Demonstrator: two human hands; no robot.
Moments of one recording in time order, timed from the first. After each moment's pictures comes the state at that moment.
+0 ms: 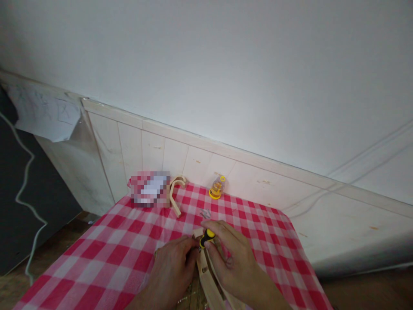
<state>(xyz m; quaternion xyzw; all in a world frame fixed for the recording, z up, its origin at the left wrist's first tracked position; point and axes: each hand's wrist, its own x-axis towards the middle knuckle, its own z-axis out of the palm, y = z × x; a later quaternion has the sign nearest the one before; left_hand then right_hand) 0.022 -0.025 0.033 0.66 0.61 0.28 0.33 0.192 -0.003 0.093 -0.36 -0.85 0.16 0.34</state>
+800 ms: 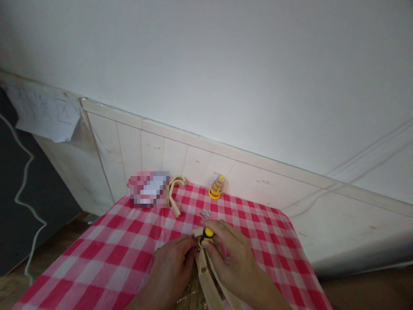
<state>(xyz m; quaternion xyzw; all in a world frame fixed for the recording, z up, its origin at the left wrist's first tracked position) 0.021 -0.026 0.033 0.67 0.60 0.29 0.33 0.191 -0.002 0.094 -0.36 -0.85 0.17 0.35</state>
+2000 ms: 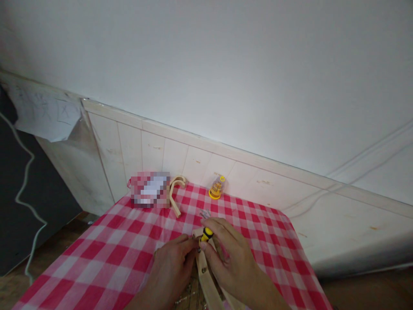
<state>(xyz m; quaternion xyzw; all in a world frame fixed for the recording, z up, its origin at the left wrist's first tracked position) 0.021 -0.024 0.033 0.67 0.60 0.29 0.32 0.190 -0.003 0.094 -0.35 -0.86 0.13 0.34</state>
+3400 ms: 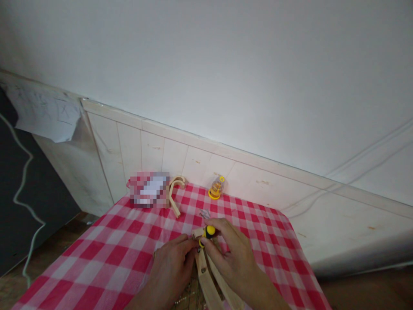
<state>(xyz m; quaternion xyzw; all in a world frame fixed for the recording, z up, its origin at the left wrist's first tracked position) 0.020 -0.023 0.033 0.67 0.60 0.27 0.33 0.189 0.001 0.089 -0.36 -0.84 0.13 0.39</state>
